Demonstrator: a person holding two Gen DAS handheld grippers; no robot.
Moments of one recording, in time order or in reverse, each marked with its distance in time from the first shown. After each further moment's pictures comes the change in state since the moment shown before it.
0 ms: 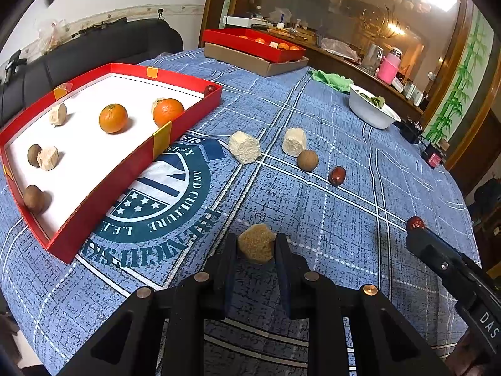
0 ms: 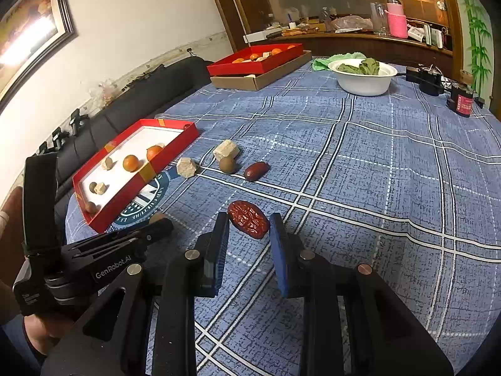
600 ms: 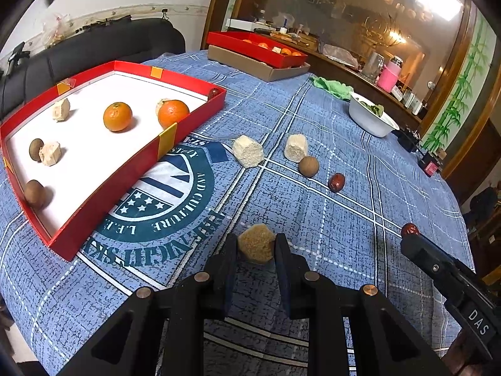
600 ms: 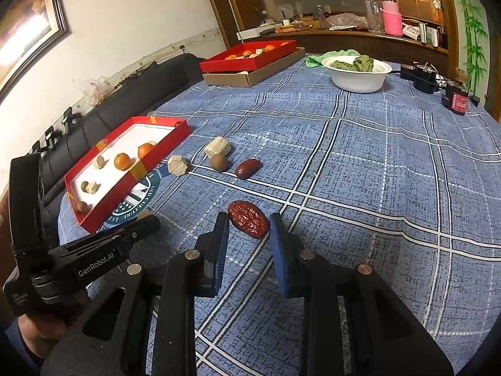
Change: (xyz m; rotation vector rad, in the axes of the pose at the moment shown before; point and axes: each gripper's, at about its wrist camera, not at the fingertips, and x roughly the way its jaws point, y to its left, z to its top) left arm -0.004 0.006 0.000 -0.029 -0.018 -0.021; right arm 0.005 -0.002 0.000 0.001 0.010 -0.039
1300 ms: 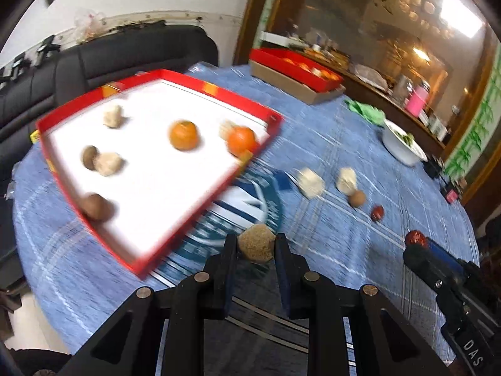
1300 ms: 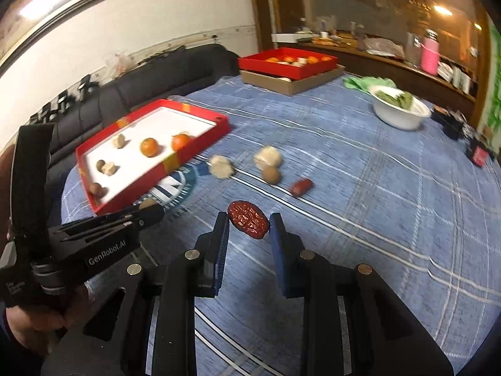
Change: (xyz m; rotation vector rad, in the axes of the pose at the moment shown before) left arm -0.026 0.051 0.020 -0.086 -0.065 0.111; right arm 0.012 0.069 0.014 -0.198 0.004 0.013
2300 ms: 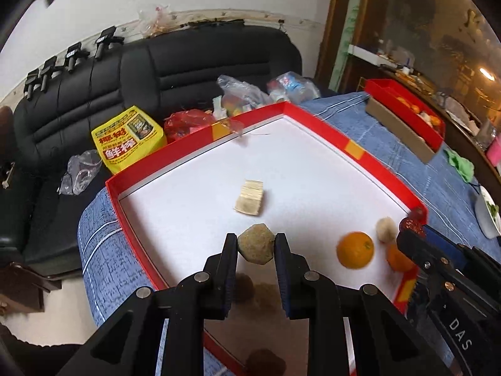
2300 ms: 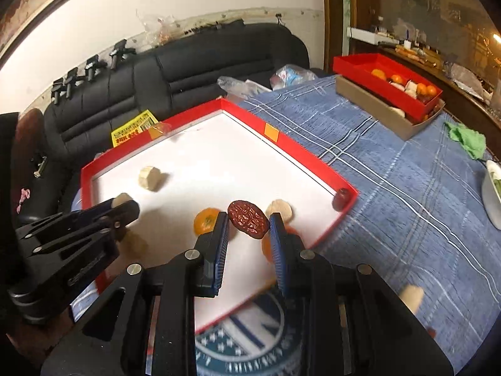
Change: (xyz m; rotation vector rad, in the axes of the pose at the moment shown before) left arm 0.038 0.124 0.110 -0.136 0.010 0.304; right arm 0.145 0.118 0.115 -0.165 0.119 0.143
